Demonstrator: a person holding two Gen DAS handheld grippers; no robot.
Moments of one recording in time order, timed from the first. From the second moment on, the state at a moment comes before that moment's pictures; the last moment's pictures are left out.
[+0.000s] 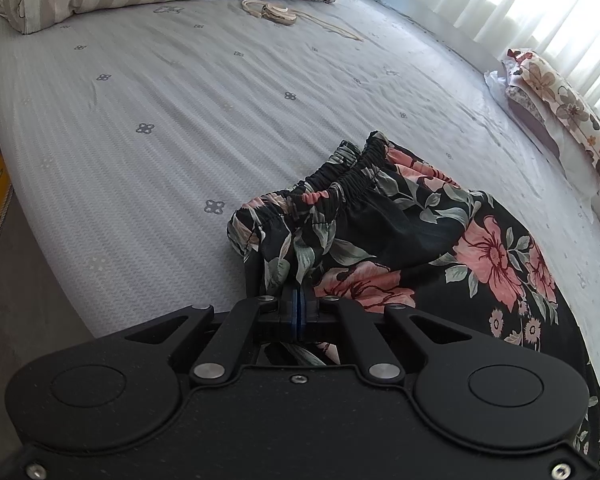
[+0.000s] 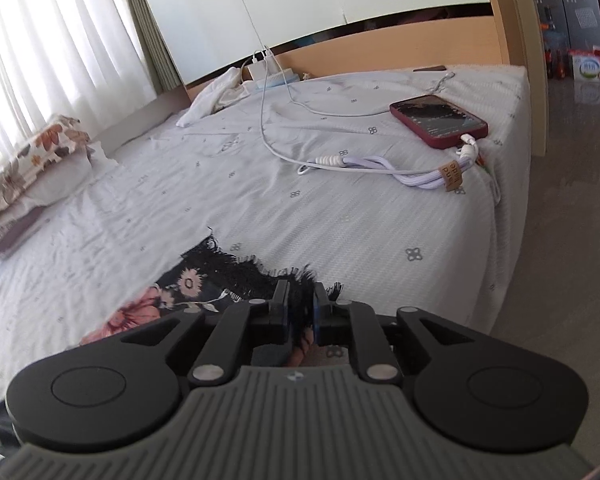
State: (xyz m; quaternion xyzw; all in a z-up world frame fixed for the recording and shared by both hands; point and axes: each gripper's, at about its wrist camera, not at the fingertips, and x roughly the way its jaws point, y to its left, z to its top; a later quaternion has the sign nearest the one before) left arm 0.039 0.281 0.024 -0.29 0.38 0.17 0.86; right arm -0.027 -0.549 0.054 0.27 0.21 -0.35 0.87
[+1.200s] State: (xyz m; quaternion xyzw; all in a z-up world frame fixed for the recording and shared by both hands) left arm 0.064 0.024 0.047 -0.08 0.30 -0.05 0.95; right arm 0.074 -0.252 0.056 0.09 0.27 0.00 0.96
